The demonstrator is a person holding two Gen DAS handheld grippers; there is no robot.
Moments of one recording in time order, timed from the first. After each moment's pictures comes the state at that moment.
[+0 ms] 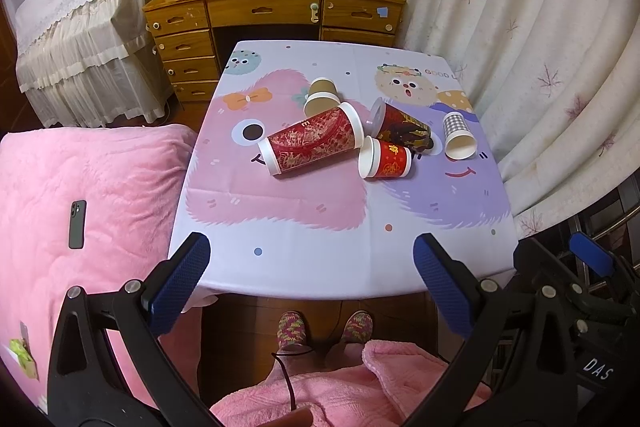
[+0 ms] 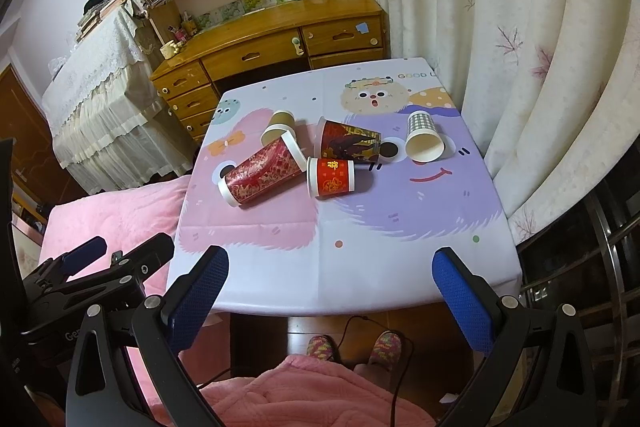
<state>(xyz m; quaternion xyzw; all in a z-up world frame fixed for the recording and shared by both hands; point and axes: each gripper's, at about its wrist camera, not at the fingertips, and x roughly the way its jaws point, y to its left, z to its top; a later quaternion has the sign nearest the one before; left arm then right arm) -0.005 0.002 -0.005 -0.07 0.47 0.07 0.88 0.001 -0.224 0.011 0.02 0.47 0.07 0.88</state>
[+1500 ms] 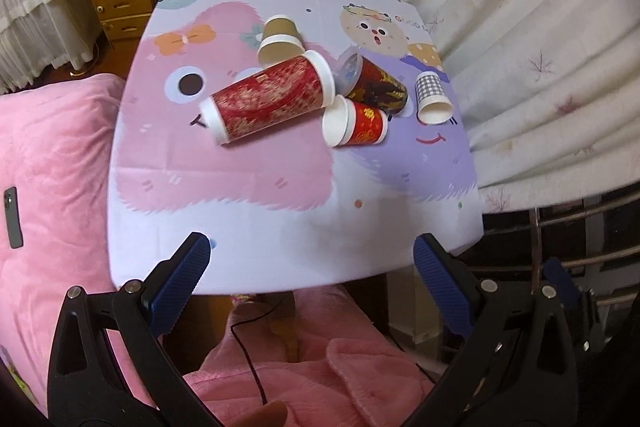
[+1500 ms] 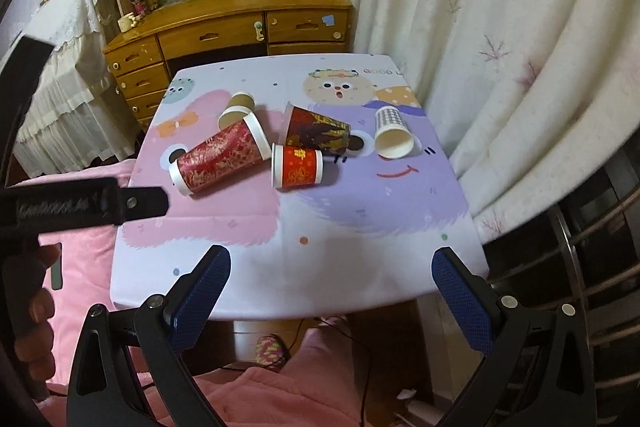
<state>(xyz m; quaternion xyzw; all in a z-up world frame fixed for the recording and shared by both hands) 0.096 0.047 -0.072 -0.16 0.58 -0.05 0.80 0.032 -0.168 -0.035 -0.07 0.48 -0.01 0.87</state>
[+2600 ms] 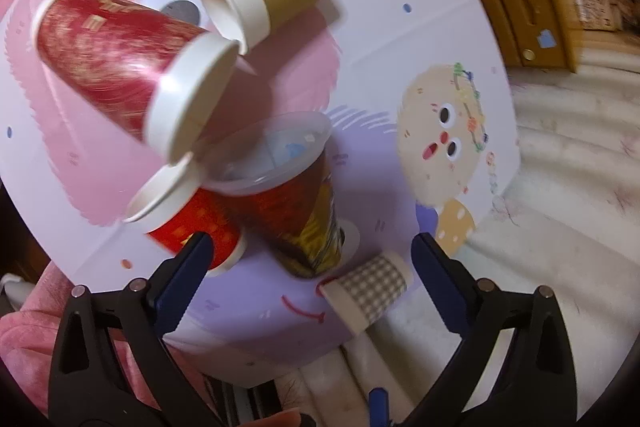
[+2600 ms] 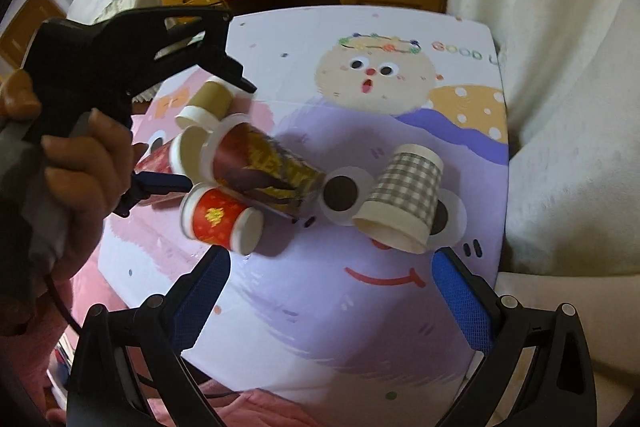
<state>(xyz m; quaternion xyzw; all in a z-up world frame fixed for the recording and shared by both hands) 0.359 -0.038 -0.217 -0.52 0.59 0.24 0.57 0.366 -0.348 -0.141 -0.05 0.59 0.20 0.78</state>
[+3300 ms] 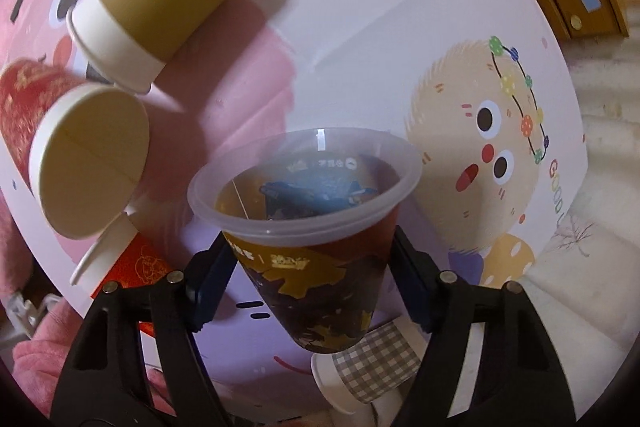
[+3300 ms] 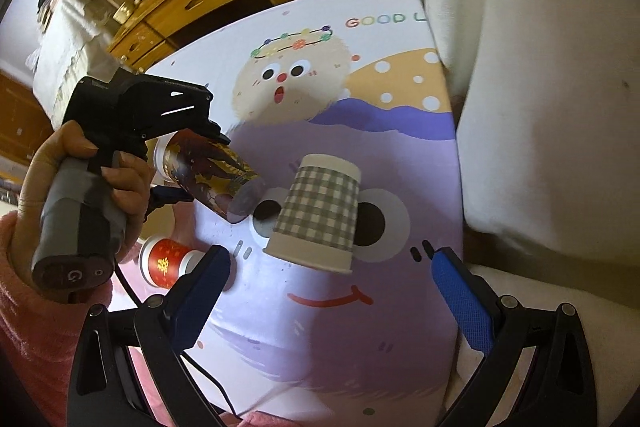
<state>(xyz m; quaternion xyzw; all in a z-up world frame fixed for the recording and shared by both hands) 0.460 -0.077 -0.283 -0.41 0.65 0.29 0.57 0.408 -0.427 -0.173 0.05 0.62 0.13 0.77</state>
